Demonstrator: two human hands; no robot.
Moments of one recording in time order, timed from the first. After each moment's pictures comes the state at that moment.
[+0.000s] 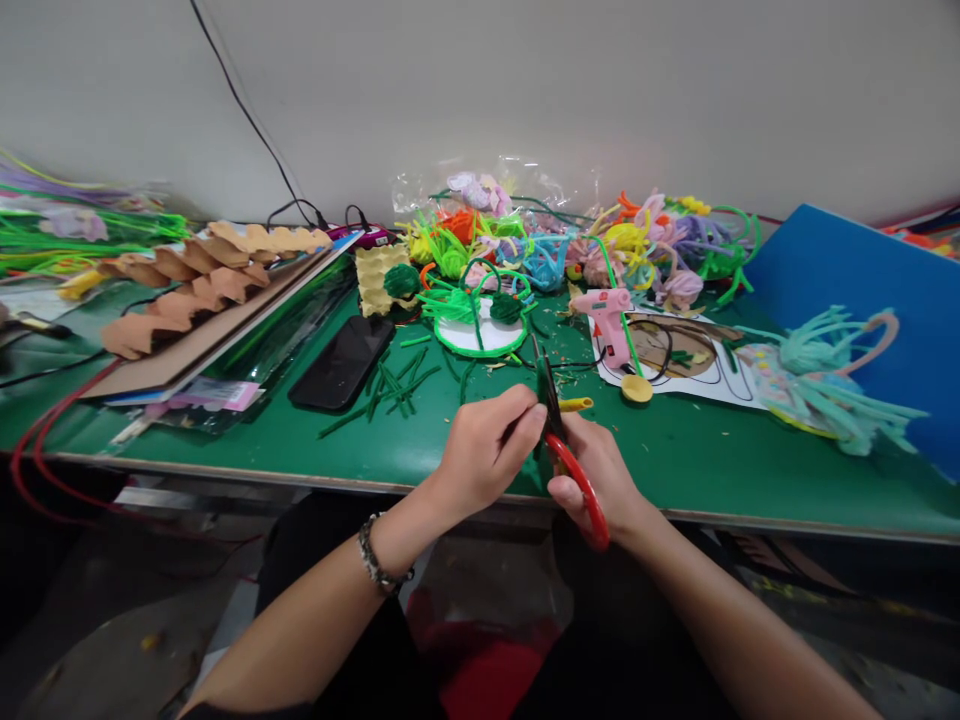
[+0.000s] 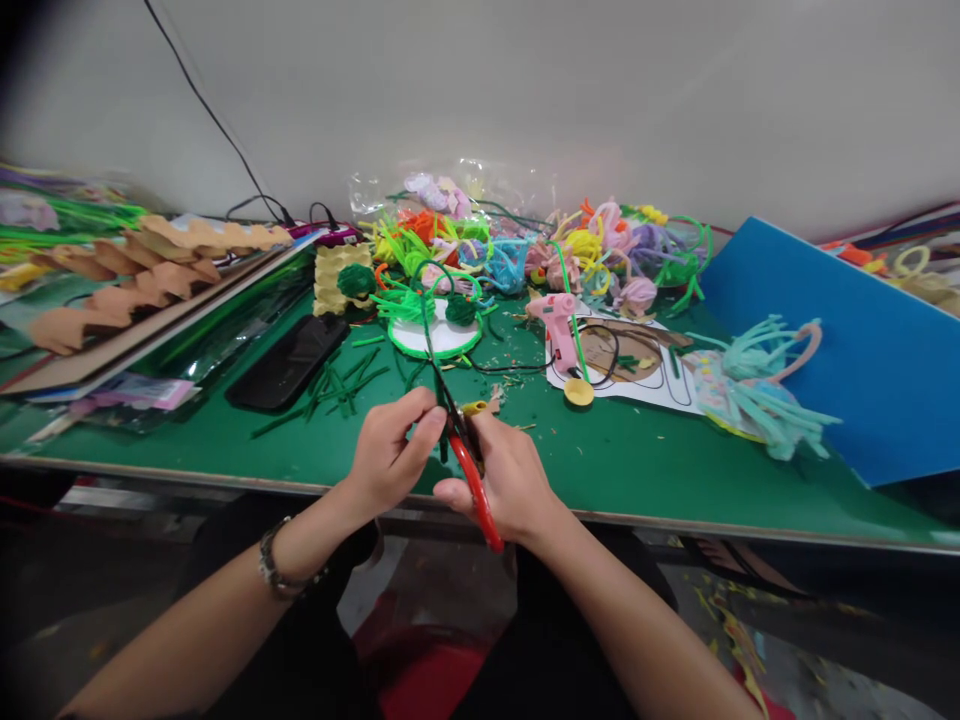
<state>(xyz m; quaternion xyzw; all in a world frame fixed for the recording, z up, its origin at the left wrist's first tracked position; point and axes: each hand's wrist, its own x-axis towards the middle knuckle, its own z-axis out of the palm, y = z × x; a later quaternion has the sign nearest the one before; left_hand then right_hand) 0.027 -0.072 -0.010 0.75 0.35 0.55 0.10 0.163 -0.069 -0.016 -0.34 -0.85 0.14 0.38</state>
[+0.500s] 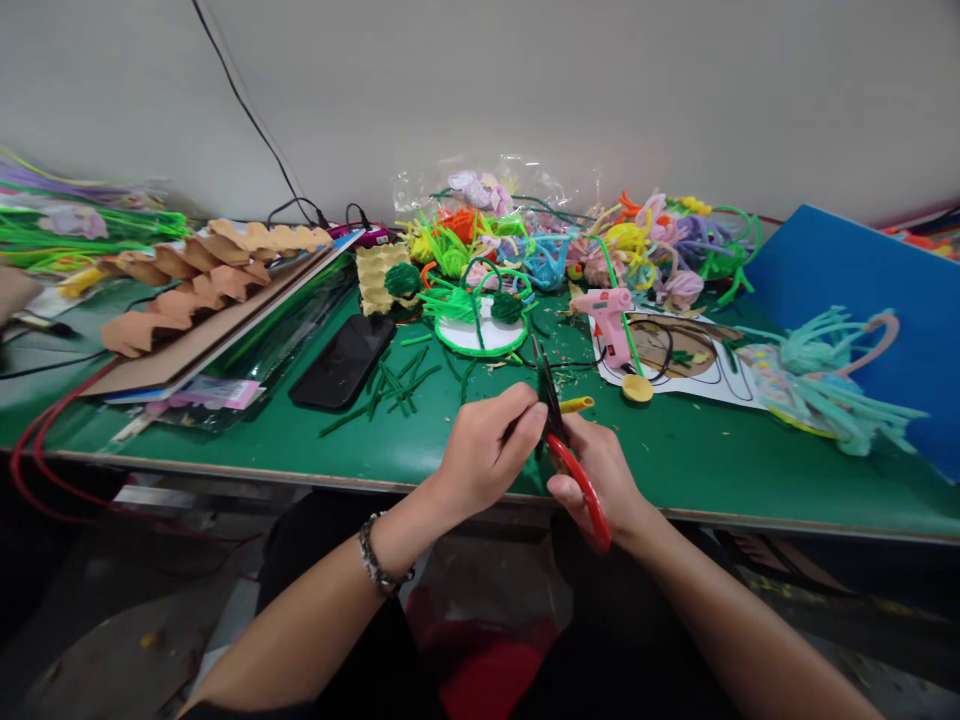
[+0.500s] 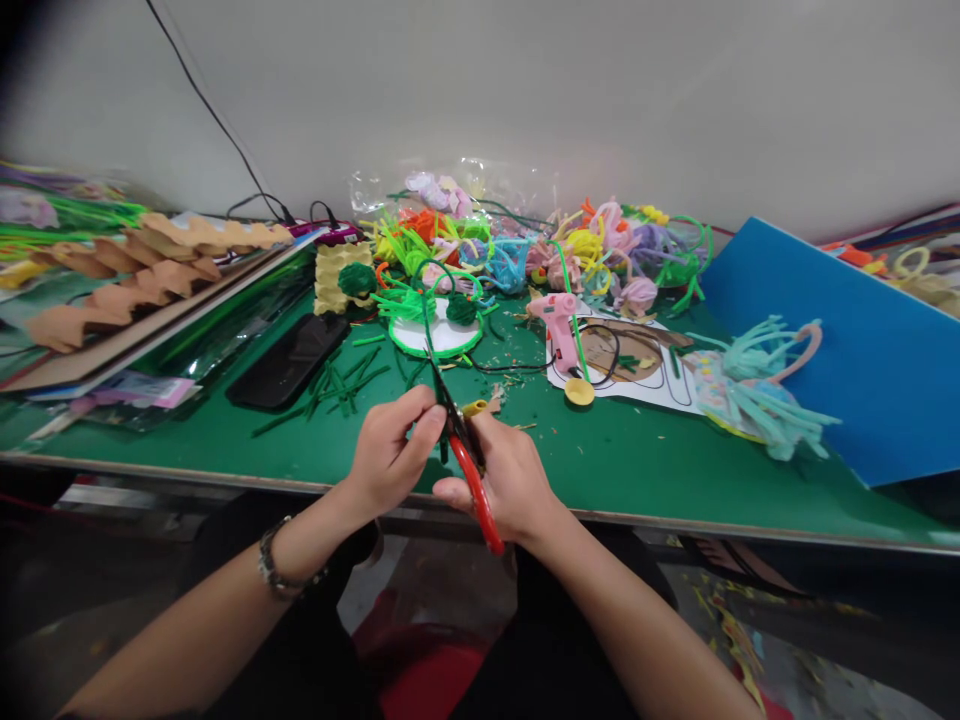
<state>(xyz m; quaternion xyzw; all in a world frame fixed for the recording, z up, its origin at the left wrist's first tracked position) 0.027 -0.074 -0.008 0.75 0.35 0.56 0.12 0.162 -0.070 -0.016 -0.33 -0.84 0.15 0.40</state>
